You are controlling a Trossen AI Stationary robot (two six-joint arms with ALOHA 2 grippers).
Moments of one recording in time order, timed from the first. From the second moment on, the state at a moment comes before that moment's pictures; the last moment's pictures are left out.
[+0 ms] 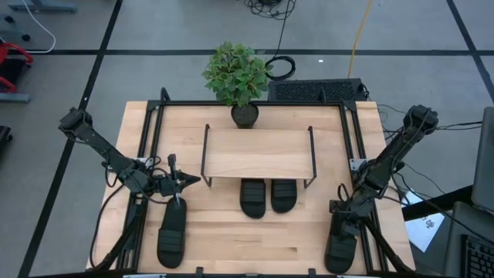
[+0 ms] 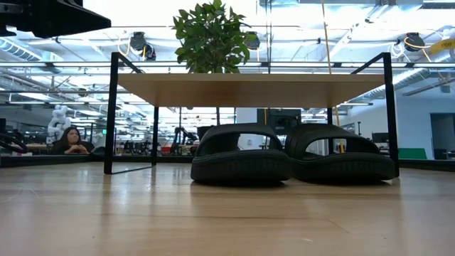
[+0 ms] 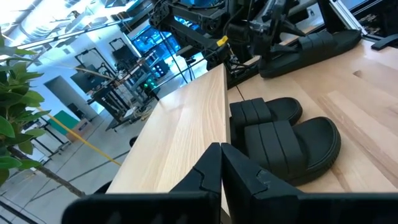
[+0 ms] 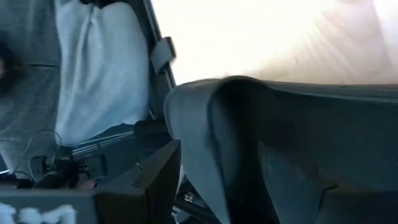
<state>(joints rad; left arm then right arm) -0.68 0.74 0.27 0.34 -0.79 0.43 0.91 0.87 0.18 0.04 -0.23 1.49</state>
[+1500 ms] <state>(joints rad) -0.68 0.74 0.27 0.34 -0.79 0.43 0.93 1.19 0.23 0.34 -0.32 1.32</state>
